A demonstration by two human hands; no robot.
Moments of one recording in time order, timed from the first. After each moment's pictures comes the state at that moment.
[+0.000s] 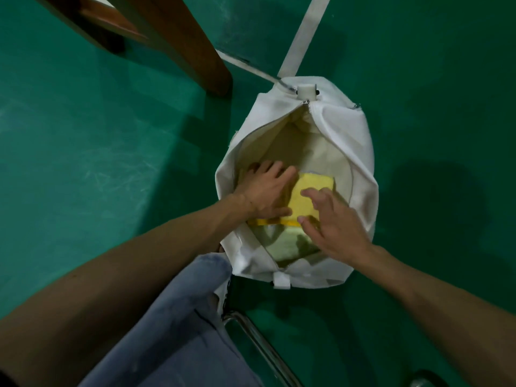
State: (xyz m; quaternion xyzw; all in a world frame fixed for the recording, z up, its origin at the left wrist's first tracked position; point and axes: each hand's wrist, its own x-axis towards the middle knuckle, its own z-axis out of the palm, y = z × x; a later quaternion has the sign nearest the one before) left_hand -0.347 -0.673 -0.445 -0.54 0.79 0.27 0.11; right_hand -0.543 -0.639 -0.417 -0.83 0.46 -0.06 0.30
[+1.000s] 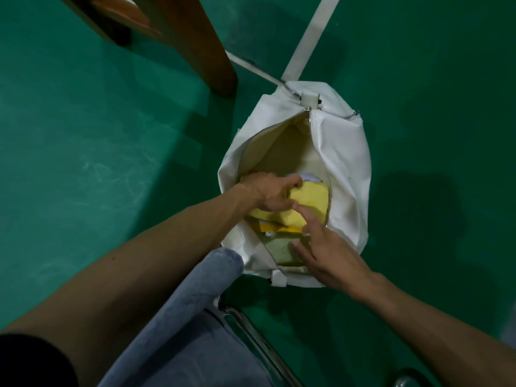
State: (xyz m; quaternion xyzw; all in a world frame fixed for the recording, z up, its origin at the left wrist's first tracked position) left_hand -0.349 -0.687 -0.448 -0.53 0.73 0.42 0.13; right_hand -0.530 -0.607 -0.369 -0.74 0.50 0.11 0.44
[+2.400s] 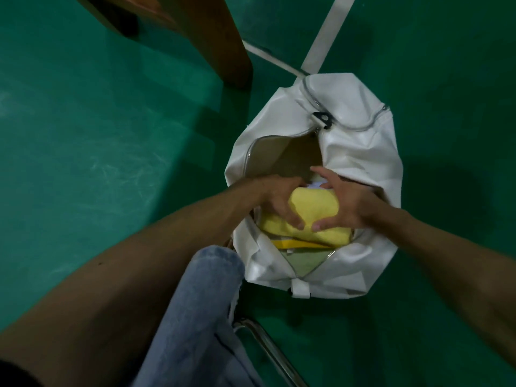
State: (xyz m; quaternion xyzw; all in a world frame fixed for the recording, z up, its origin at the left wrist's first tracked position) left_hand -0.327 -0.695 -0.481 -0.49 0.66 0.54 0.16; right_hand -0.537 -0.710 -0.460 -0.74 0.46 0.18 0.45
